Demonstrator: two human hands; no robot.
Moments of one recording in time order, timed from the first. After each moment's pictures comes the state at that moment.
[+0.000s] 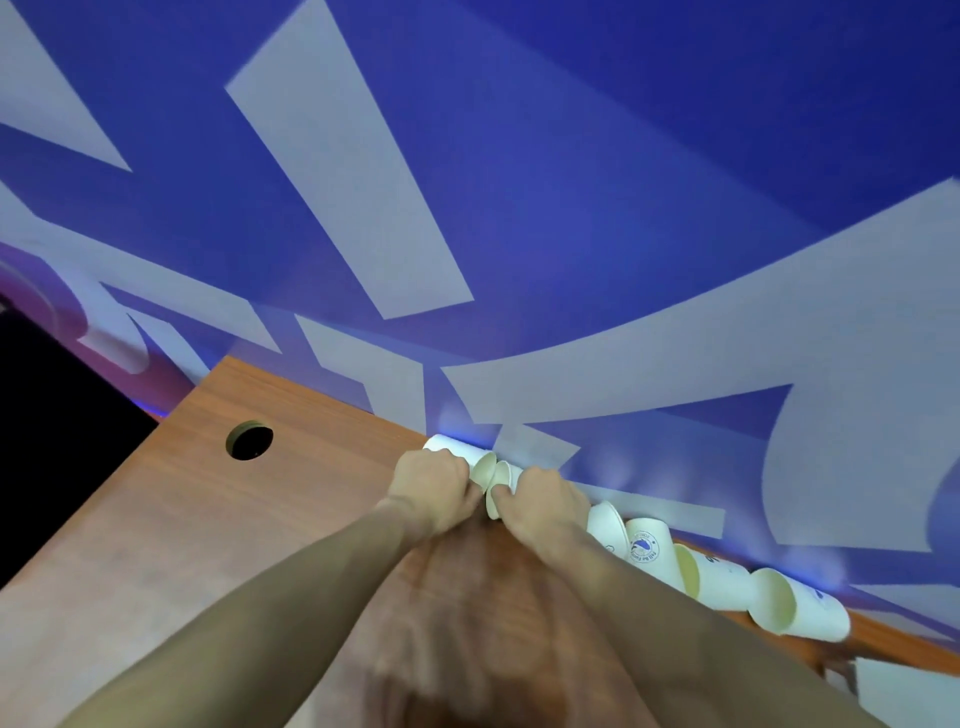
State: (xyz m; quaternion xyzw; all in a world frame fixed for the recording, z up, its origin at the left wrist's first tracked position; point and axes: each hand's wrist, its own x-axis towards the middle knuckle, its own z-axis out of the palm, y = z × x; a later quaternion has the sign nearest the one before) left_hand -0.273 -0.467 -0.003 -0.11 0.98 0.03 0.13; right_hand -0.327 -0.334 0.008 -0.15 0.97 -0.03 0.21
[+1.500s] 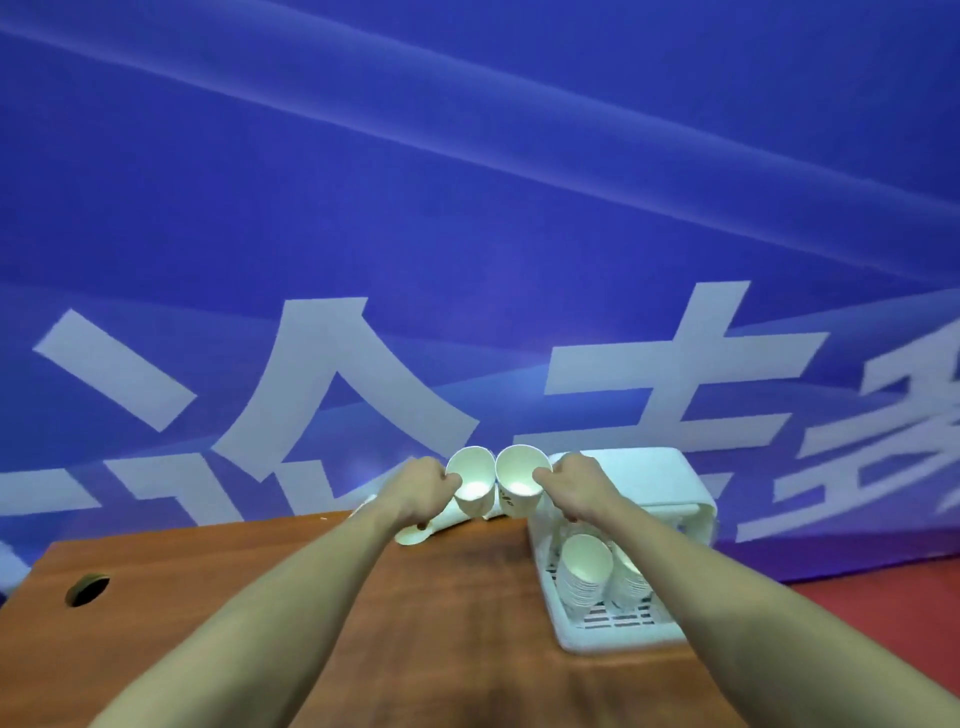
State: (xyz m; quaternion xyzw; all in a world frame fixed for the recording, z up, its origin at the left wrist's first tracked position) left_hand -0.191 -0.161 0.204 -0.01 0.95 0.29 0.13; right_hand -0.189 0.062 0.221 0.04 0.94 -0.31 0.09
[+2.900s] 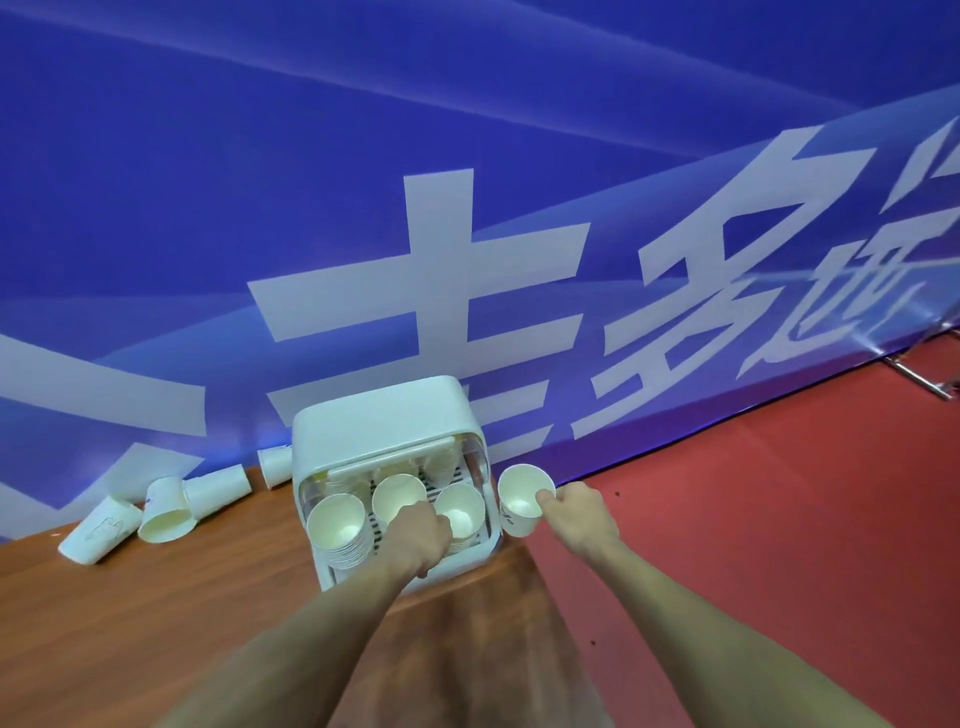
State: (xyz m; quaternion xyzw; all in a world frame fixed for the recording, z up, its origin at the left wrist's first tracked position) left_hand -0.165 0.176 0.085 0.04 0.94 0.21 0.26; right_hand -0.119 0.385 0.108 0.26 0.90 -0.33 0.11
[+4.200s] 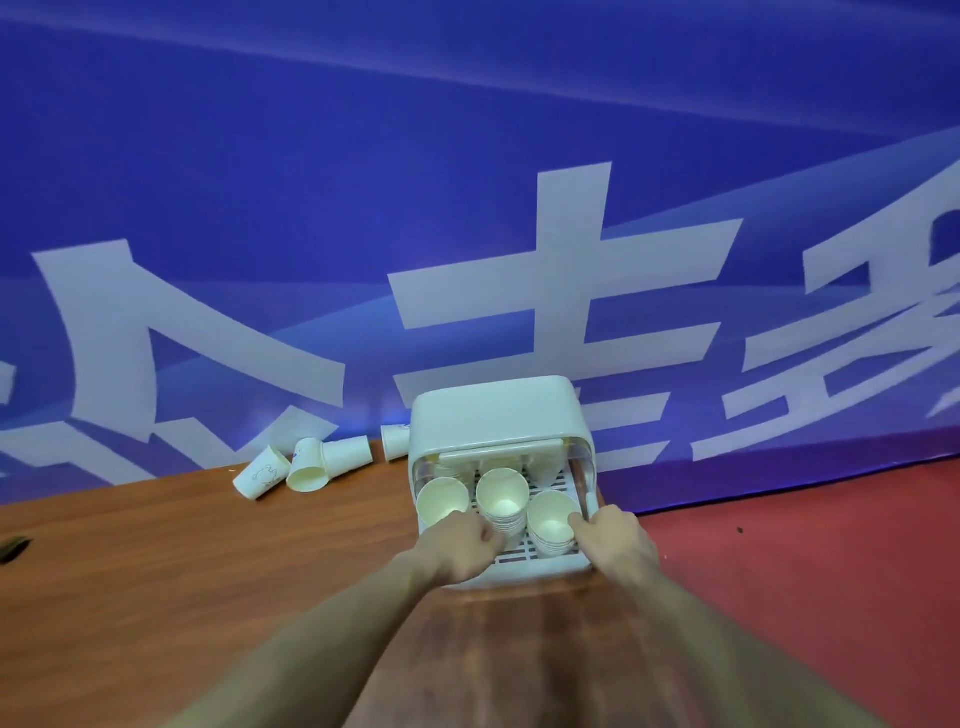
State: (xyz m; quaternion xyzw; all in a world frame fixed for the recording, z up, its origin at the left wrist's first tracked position) left_hand -0.149 0.105 0.093 0.06 0.94 0.20 0.27; right_hand -0.148 0.319 0.072 0.19 0.93 -0.25 0.18
